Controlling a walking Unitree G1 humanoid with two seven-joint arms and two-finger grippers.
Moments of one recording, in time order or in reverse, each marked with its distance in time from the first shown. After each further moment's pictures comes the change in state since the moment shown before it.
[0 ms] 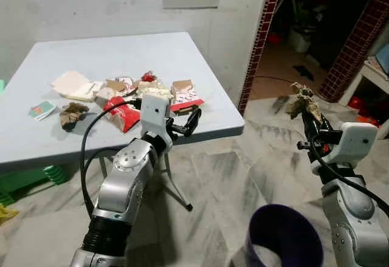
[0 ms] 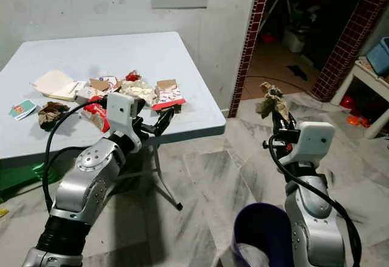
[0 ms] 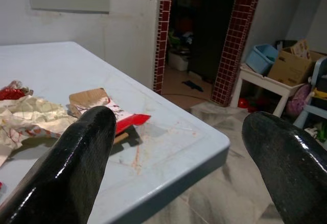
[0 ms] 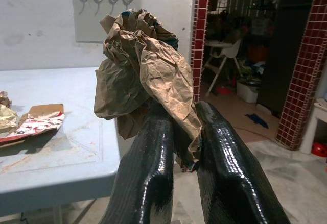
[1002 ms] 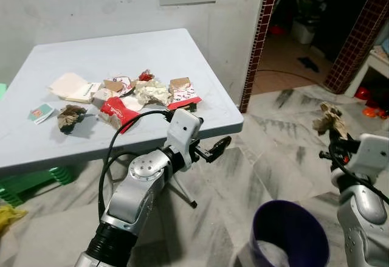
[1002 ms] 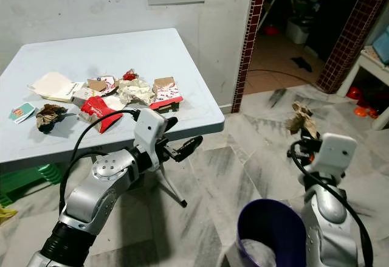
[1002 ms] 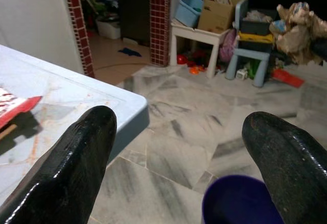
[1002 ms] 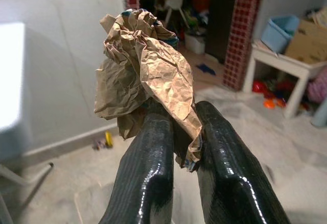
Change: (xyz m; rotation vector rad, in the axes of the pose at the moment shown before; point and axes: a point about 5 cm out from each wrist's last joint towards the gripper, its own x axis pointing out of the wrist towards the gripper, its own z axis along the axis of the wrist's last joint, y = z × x) left arm -0.002 -0.044 -0.017 0.055 0.092 -0.337; right arm -0.016 -0.051 -0.033 -0.045 0.146 -0.258
